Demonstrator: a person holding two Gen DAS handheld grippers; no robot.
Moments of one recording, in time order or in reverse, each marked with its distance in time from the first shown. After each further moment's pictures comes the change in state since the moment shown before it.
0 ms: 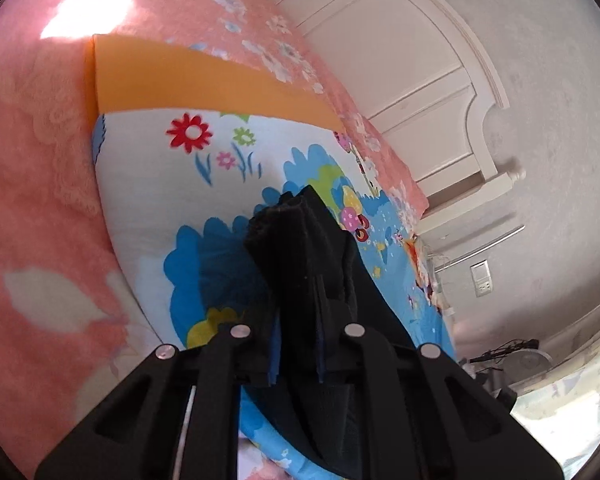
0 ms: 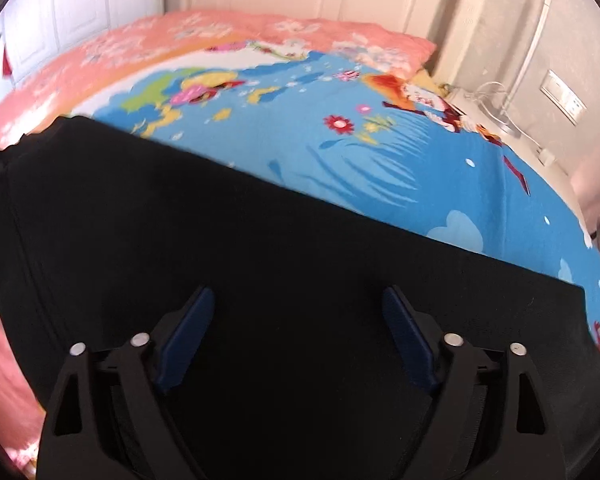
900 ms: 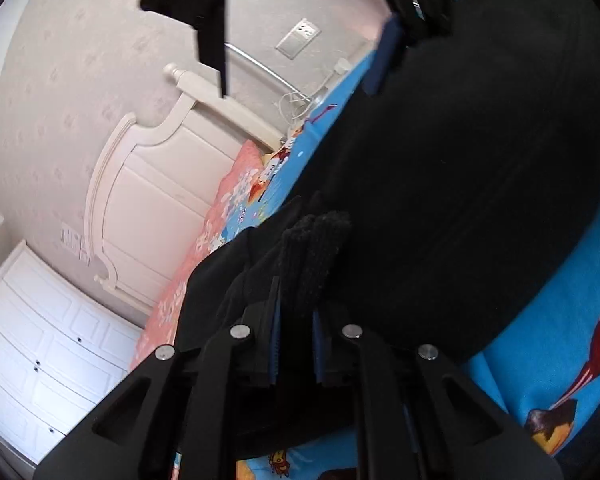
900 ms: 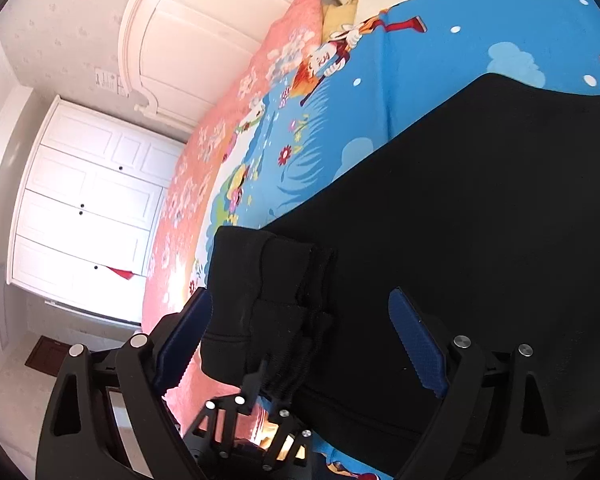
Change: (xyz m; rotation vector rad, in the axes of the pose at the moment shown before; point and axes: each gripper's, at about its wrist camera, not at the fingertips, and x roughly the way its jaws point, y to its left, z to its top) left arm 0.062 -0.252 -0.371 1.750 -0.205 0.390; right arm -0.082 -0.197 -0.074 0.748 0.048 0.688
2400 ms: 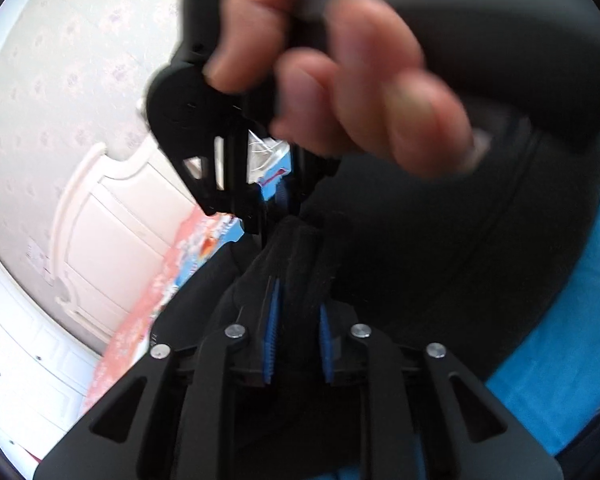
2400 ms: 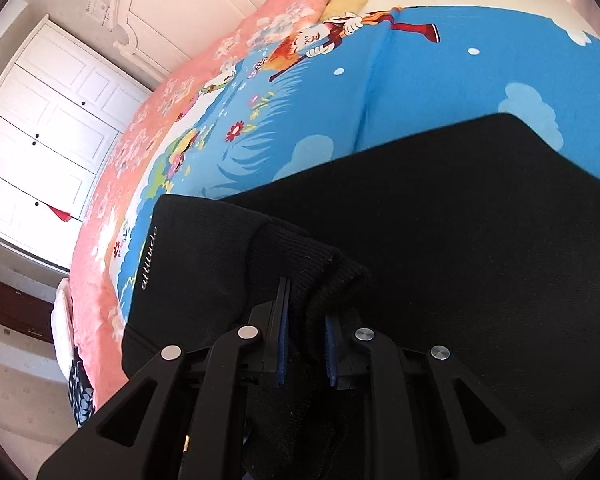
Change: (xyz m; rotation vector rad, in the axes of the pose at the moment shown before) left arm -0.022 -0.025 0.042 -0.064 -0.159 -0.167; right arm 0.036 -0.022 0.021 -0.225 0.065 -0.224
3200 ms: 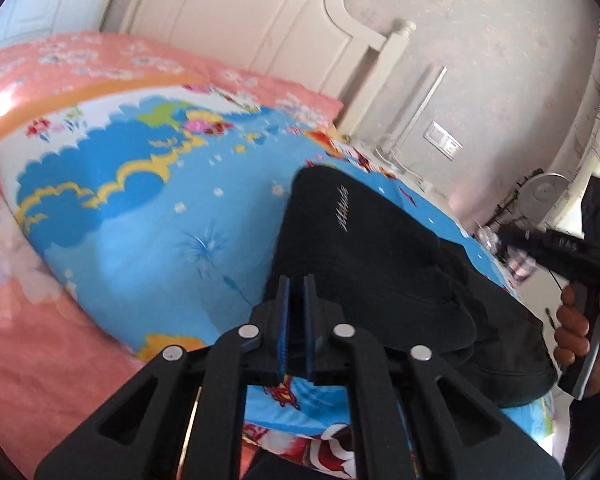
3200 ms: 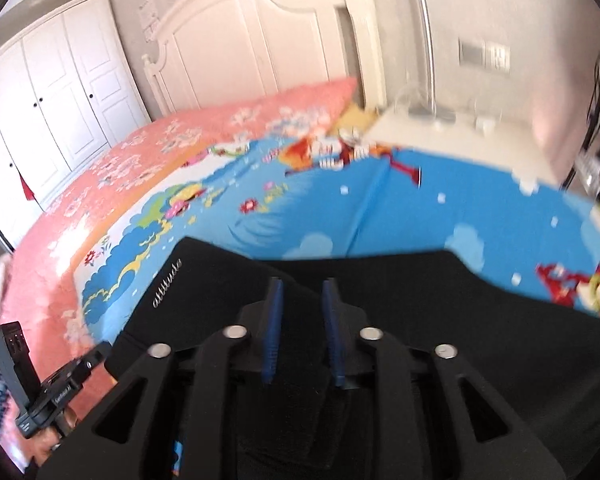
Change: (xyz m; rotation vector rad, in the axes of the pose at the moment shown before) left arm -0.021 0.214 -0.191 -1.227 0.148 -0.248; right arm -0.078 0.082 -0.032 -0.299 -0.356 -0.257
